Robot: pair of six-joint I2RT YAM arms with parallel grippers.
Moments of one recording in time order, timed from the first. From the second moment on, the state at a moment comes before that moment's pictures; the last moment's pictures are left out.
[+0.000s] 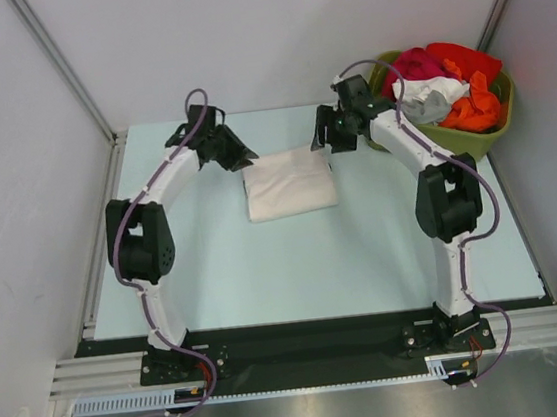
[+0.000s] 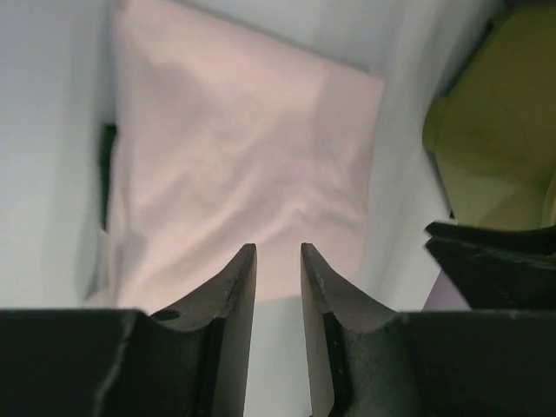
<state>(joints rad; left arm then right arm) -0.22 2.00 1.69 -0.53 0.26 -0.89 0.31 2.14 1.89 -0.65 -0.22 0.45</state>
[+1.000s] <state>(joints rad) -0.24 1.99 1.33 -0.35 0.43 -0.73 0.20 2.00 1.33 -0.23 -0.66 0.59</state>
